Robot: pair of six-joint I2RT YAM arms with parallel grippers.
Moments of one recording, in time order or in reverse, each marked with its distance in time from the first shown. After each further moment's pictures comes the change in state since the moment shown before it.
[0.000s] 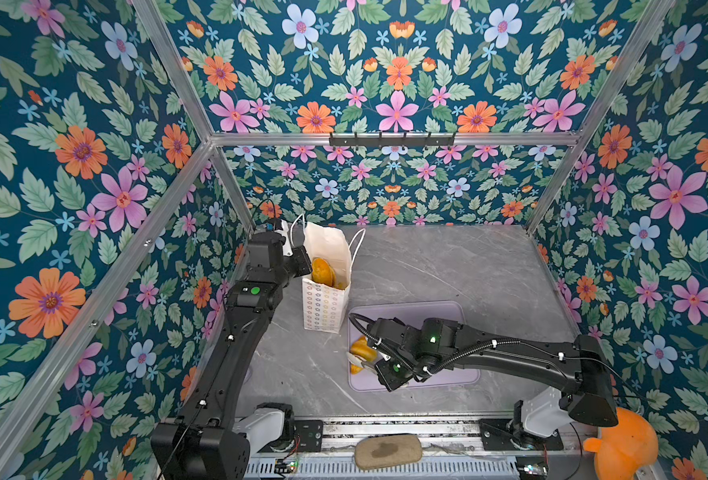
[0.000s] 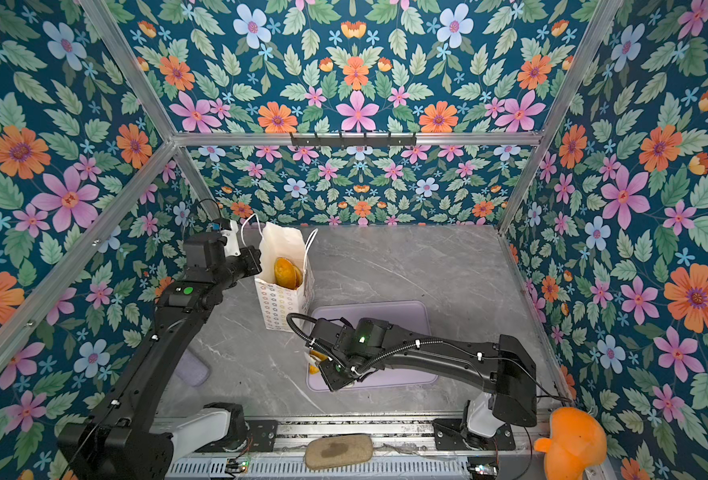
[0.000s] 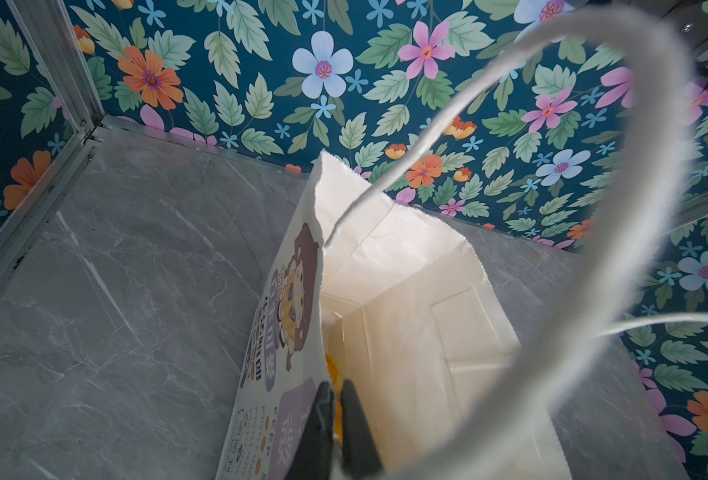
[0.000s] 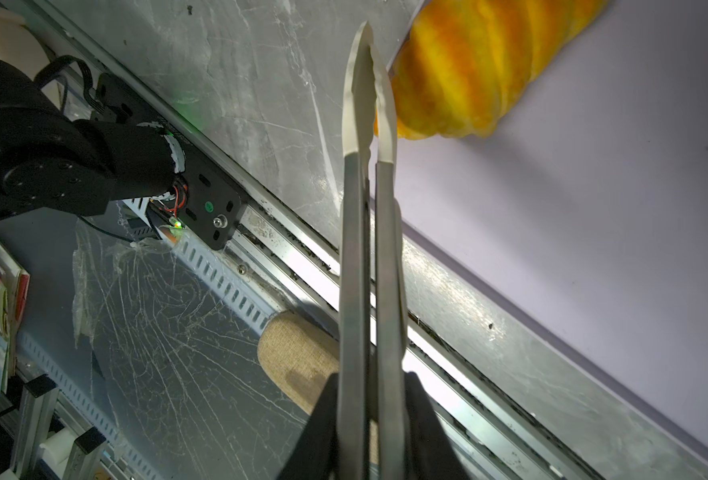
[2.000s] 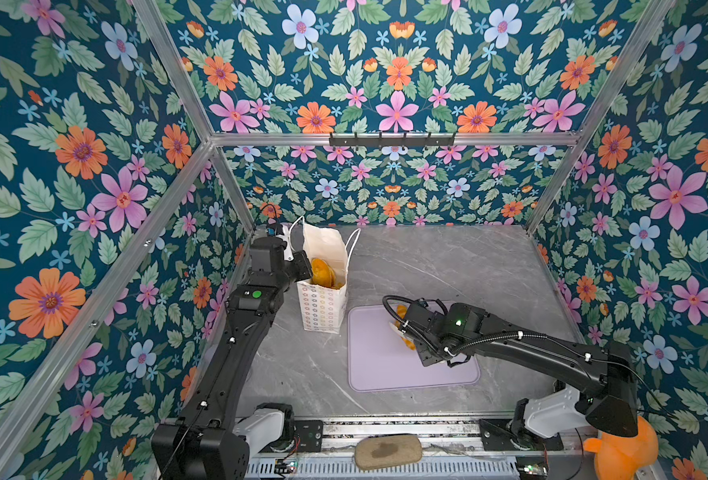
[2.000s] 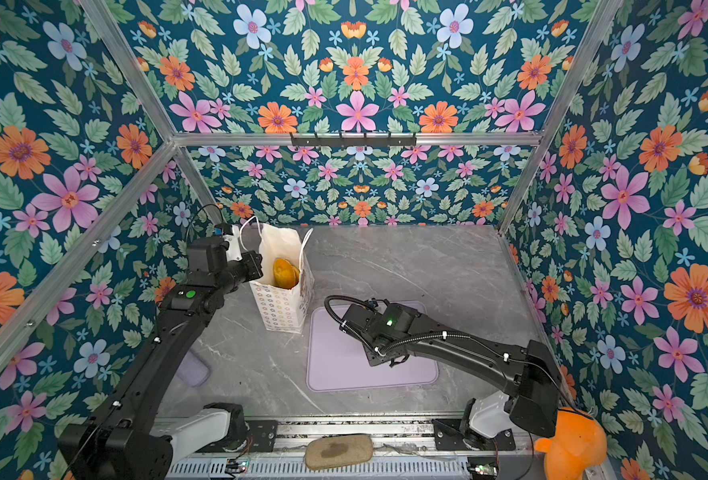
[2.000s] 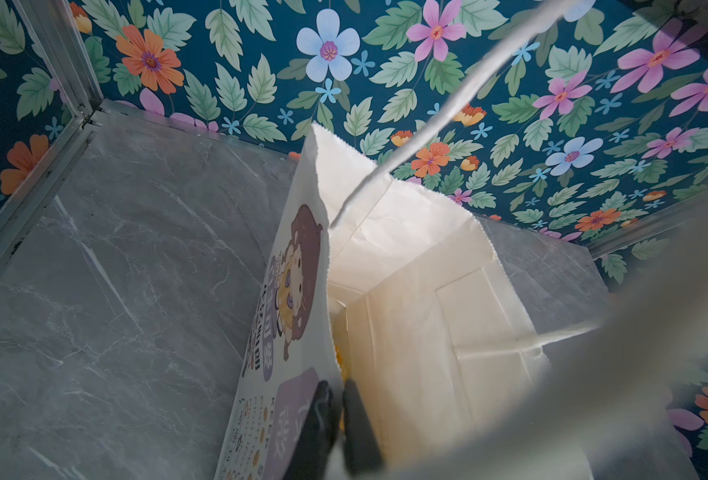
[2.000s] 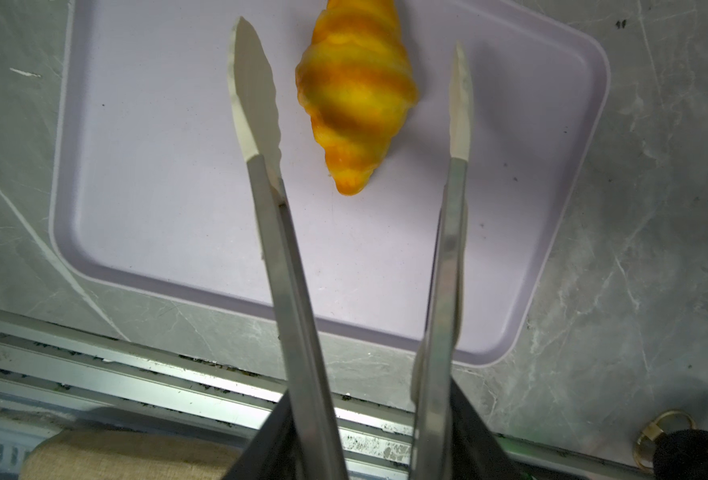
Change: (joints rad) left arm 0.000 -0.015 -0.051 0.015 0.001 0.000; right arm -0.171 -0.117 -0.093 -0.218 0.353 0.030
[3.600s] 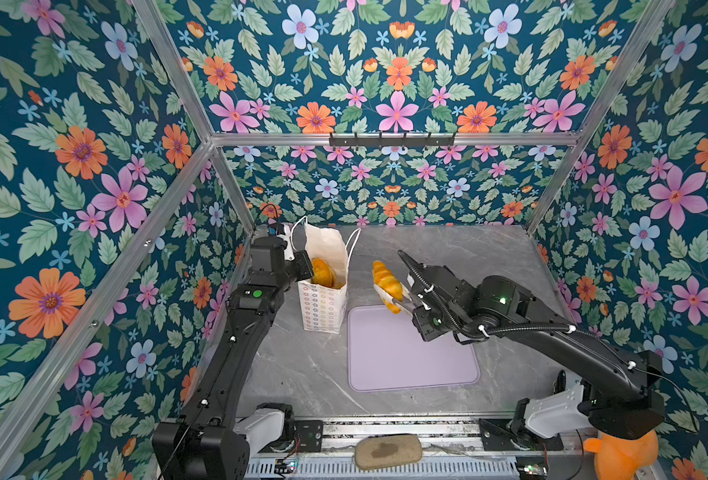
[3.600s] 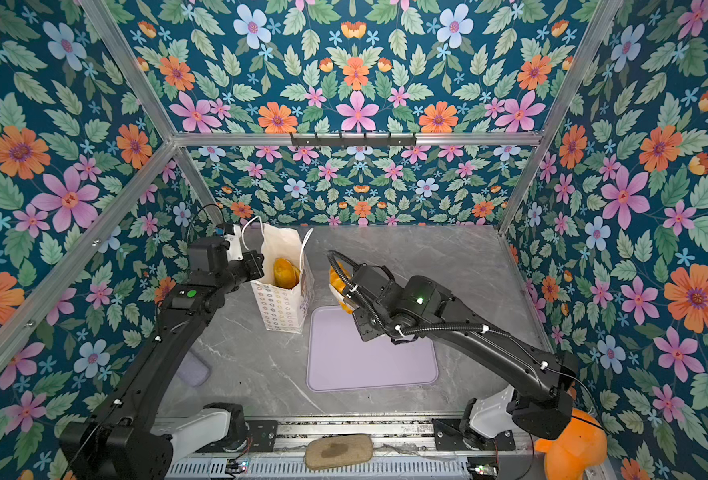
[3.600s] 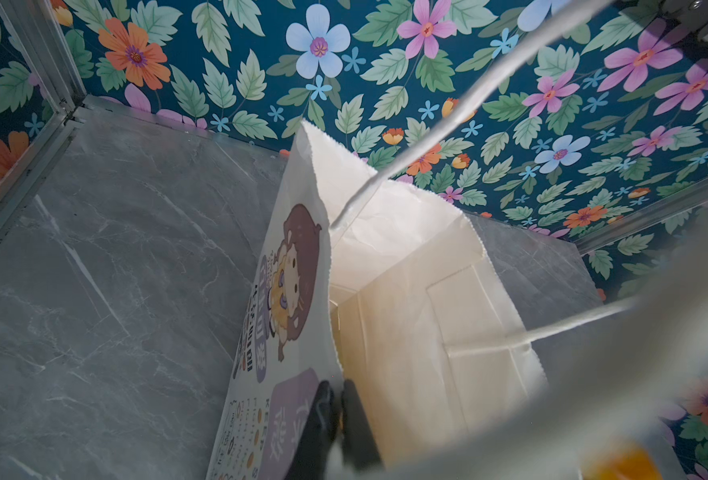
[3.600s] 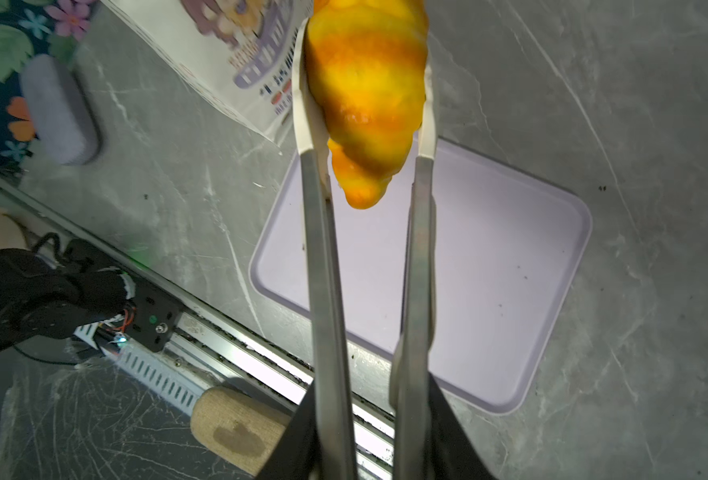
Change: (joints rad) left arm 0.000 0.003 -0.002 0.011 0.028 -0.009; right arm -0.027 -0.026 0.448 -0.101 -0.053 -0.178
